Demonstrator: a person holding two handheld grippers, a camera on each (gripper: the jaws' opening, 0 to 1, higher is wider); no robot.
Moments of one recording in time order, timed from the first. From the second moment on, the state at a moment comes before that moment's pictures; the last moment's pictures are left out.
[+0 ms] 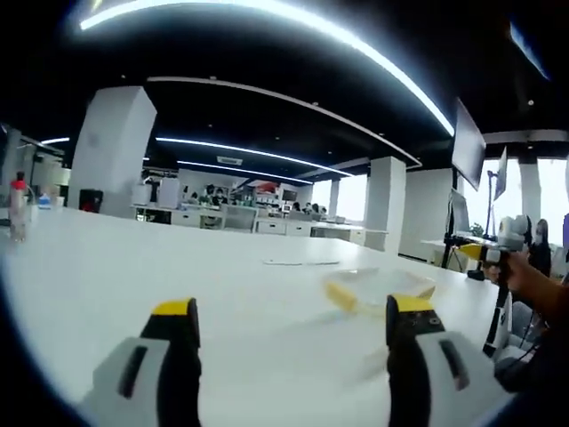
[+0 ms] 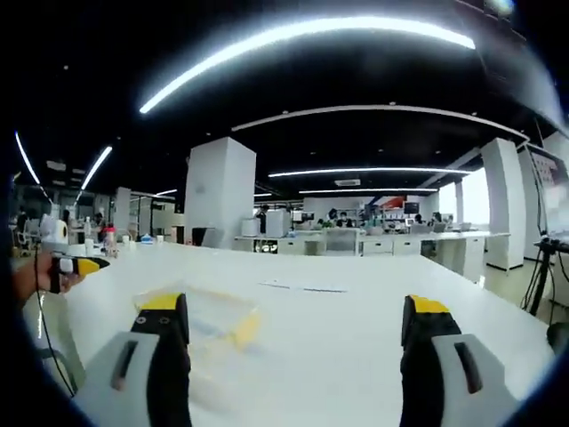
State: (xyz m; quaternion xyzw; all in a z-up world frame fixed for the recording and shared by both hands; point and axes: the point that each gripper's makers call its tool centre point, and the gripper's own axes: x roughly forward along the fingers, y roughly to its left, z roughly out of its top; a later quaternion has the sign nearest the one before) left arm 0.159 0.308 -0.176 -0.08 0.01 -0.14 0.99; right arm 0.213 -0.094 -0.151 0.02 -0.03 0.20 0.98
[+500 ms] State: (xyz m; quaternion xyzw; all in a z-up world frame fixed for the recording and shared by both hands) left arm 0.130 0.312 -0.181 -0.07 0.01 -0.12 0.99; right arm 0.180 -0.105 -0.162 0.03 -0.04 0.18 0.98
